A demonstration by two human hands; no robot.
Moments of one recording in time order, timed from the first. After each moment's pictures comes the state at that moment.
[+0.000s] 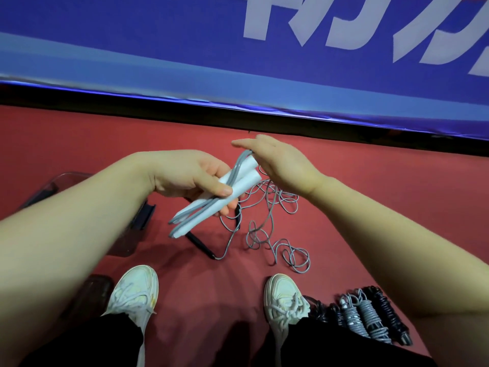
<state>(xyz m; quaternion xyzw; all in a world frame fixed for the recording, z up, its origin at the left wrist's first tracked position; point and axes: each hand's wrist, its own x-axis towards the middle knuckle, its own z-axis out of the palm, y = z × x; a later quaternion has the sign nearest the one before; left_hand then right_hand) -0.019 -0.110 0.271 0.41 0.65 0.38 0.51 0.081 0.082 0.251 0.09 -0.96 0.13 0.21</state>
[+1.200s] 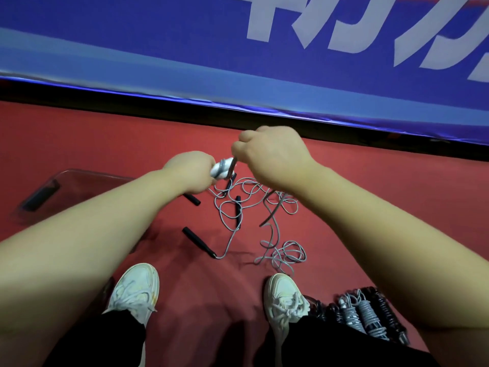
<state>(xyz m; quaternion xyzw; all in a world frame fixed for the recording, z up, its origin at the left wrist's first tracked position) -0.034 -0.088 0.242 0.41 0.91 0.04 0.07 0.085 0.017 0.305 0.03 -0.97 -0.24 0.09</state>
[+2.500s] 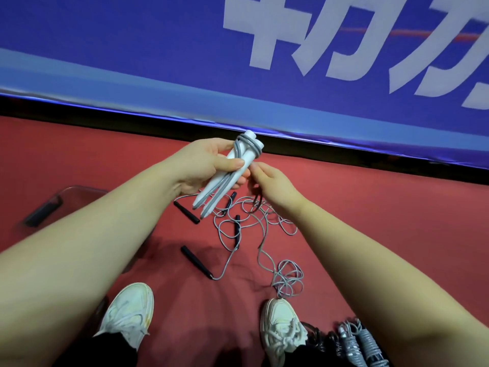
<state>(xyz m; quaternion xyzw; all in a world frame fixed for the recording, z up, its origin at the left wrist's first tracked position) -0.016 -0.087 0.295 0.32 0.62 0.62 0.36 0.062 0.058 0.244 -0.11 -0.82 0.54 0.16</state>
